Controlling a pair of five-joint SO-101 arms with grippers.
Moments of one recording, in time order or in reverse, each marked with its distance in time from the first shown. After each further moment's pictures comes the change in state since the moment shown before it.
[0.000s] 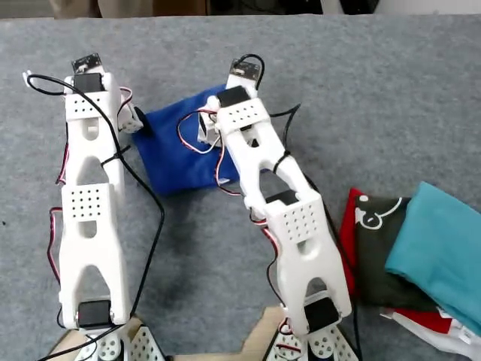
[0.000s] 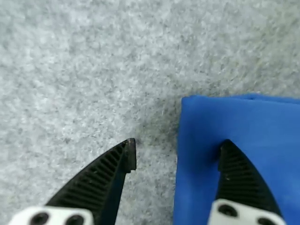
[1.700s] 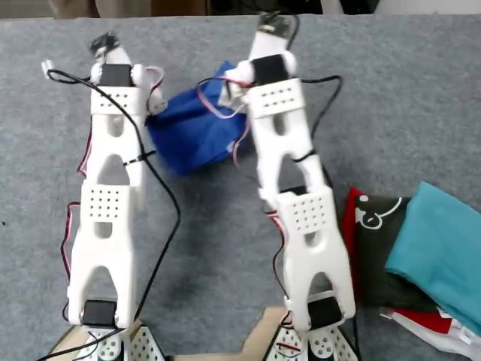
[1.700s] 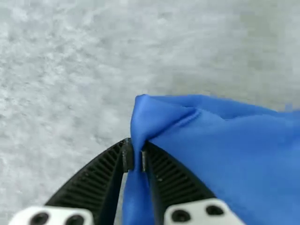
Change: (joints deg) left arm 10.6 -6.4 -8.3 0.4 14.9; right arm 8.4 2.5 -36.8 23.5 7.6
